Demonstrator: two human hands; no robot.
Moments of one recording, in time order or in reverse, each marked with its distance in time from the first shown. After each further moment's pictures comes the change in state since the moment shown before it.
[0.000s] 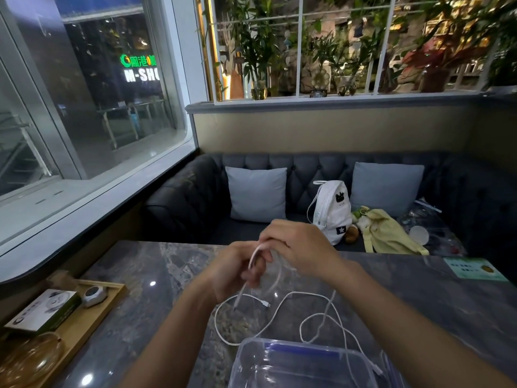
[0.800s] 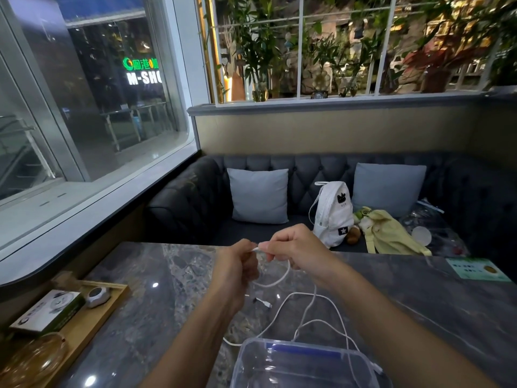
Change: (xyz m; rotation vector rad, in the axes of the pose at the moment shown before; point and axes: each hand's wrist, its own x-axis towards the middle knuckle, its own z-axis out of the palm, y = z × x) left_hand -0.005 -0.005 0.020 -0.204 0.419 0.123; right_hand -0.006 -0.005 0.003 0.792 -0.077 0.440
